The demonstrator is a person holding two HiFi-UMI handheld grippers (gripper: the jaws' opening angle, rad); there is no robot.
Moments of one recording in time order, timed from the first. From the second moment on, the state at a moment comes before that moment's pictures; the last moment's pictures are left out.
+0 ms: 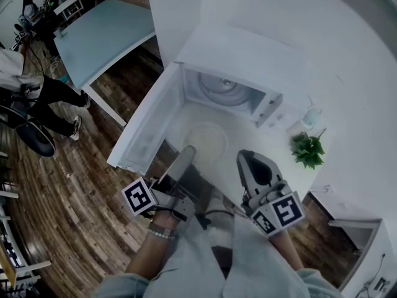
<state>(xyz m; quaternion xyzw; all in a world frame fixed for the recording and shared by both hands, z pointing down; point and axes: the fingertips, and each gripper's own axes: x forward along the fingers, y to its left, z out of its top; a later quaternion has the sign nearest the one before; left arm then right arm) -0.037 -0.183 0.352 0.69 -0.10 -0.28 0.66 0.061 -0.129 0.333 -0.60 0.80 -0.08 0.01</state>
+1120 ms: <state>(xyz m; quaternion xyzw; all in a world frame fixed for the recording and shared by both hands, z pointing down) 0.021 -0.215 0.373 0.69 -0.12 -0.25 0.67 0.054 -0.175 0.365 -0.53 0.84 -0.03 -0.07</state>
